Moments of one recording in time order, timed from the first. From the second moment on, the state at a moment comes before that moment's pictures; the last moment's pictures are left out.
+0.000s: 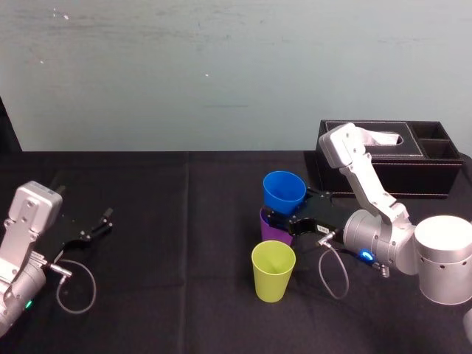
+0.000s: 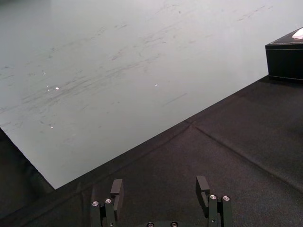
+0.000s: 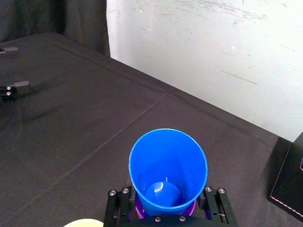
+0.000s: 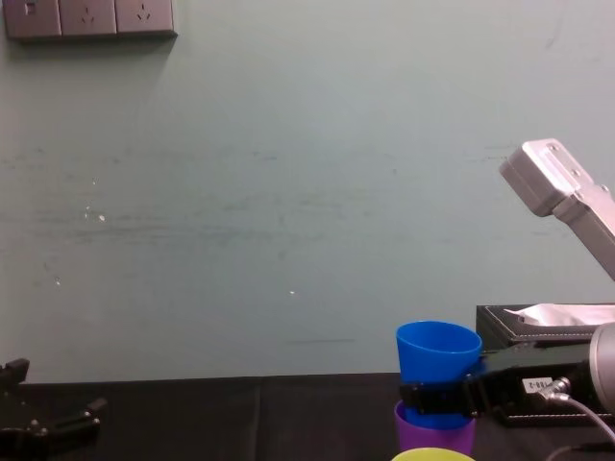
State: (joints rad) left arm -0.20 0.60 0.45 -1.41 -0.25 -0.12 0.03; right arm 0.40 0.37 -0.43 -1.43 0.25 0.38 0.38
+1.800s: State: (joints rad) left arm -0.20 0.60 0.45 -1.41 -0.25 -0.12 0.03; right arm 0.23 0.51 -0.32 -1.72 0.33 0.37 0.39
